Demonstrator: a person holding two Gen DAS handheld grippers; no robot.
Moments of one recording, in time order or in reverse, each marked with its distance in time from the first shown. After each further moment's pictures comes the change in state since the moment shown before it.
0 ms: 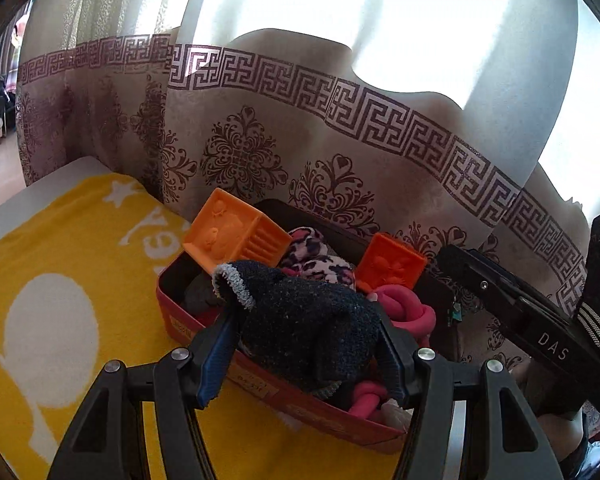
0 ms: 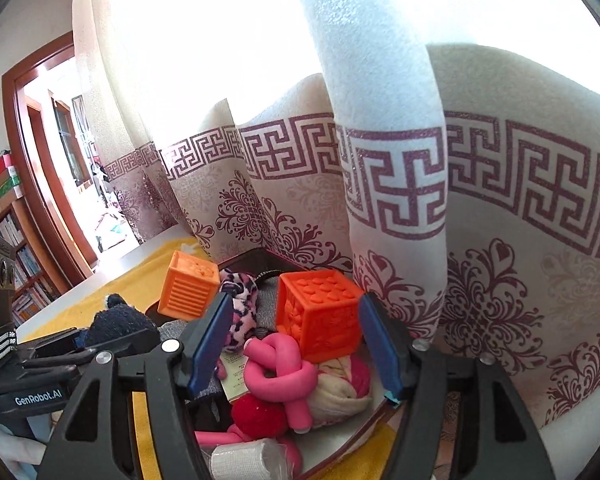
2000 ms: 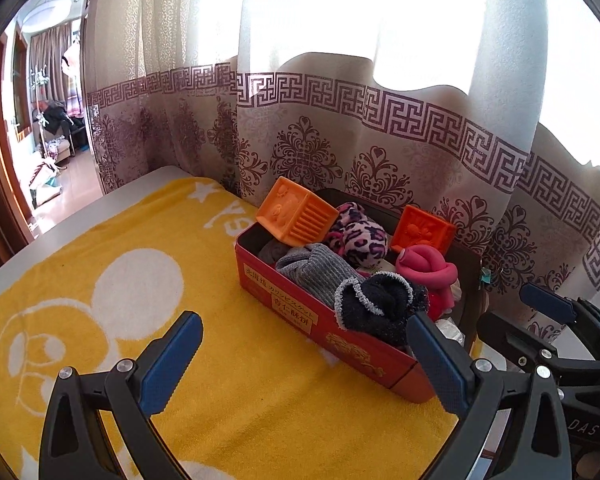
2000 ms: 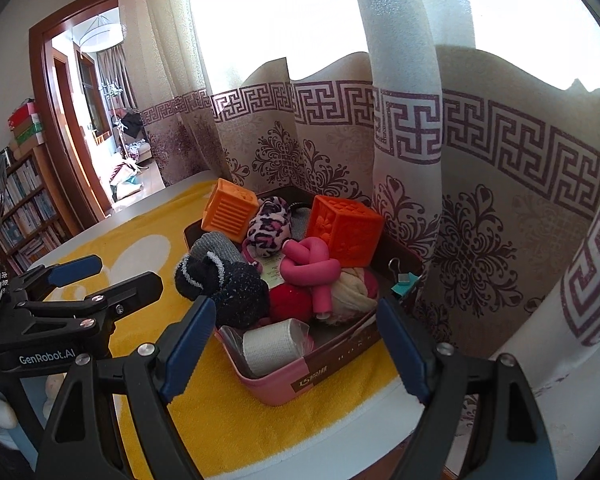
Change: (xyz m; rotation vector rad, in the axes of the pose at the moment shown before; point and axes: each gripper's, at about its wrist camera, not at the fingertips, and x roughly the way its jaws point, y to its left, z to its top) left arm -0.062 -0.028 -0.043 0.014 -0.044 0.316; right arm -0.054 0.019 -0.041 -0.127 0.165 0.063
